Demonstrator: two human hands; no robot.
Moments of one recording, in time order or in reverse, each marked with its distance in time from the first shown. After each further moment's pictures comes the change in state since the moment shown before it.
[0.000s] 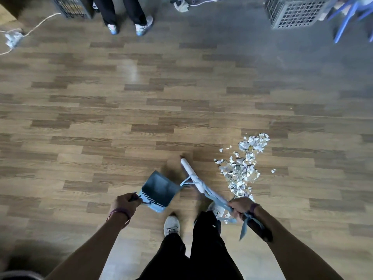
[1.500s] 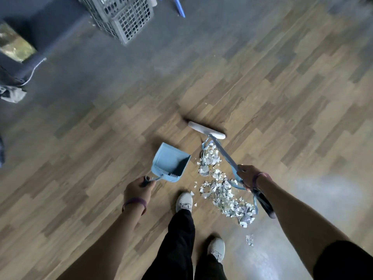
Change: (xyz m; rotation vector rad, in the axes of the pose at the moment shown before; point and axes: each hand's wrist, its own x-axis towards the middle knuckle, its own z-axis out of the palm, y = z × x) left_hand 0.114 0.588 0.294 0.546 -0.369 0.639; right_hand 0.111 -0.131 -0.378 0.430 0.409 0.012
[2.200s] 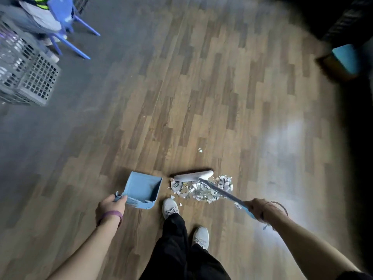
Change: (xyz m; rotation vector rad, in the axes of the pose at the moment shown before) left_hand -0.058 -0.004 0.032 0.297 -0.060 0.143; right_hand -0.195 0.247 0.117 -0.144 -0.122 0.277
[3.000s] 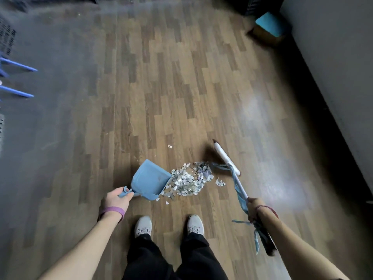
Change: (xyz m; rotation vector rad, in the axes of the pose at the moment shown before) left_hand -0.135 0.062 0.070 0.325 -0.170 0.412; right_hand -0.018 0.113 0.154 0.979 0.073 0.321
